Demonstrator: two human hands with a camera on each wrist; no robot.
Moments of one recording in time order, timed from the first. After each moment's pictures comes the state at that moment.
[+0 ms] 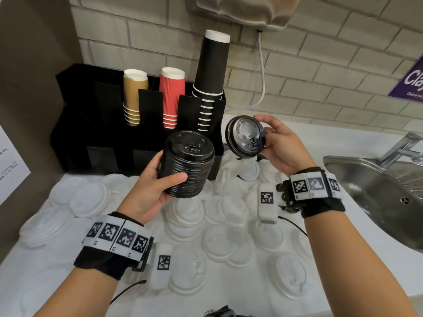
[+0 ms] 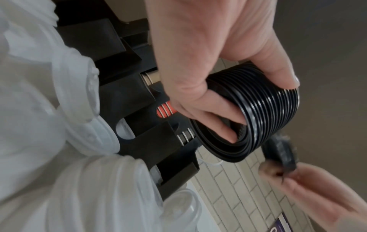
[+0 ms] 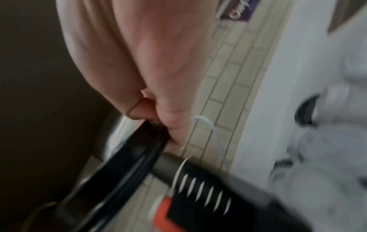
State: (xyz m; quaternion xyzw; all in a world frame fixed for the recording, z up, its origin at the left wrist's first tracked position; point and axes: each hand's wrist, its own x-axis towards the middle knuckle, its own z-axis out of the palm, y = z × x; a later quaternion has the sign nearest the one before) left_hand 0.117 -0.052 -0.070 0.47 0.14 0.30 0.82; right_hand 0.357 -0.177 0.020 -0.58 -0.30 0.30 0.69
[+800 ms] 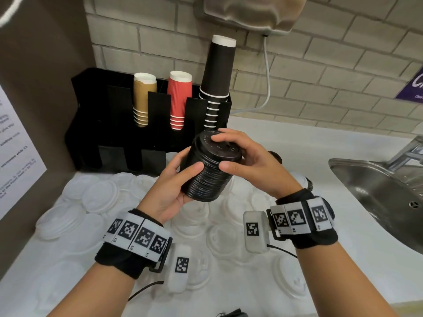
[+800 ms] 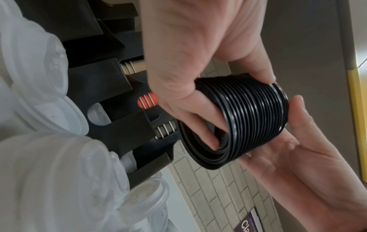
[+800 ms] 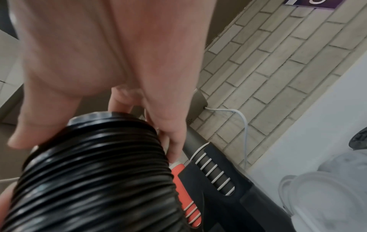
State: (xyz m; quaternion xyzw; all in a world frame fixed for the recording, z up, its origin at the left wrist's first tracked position) left_hand 0.124 -0.076 -0.054 0.46 0.13 0.27 0.83; right_hand 0.280 -0.191 0.015 -0.58 -0.61 0.24 0.48
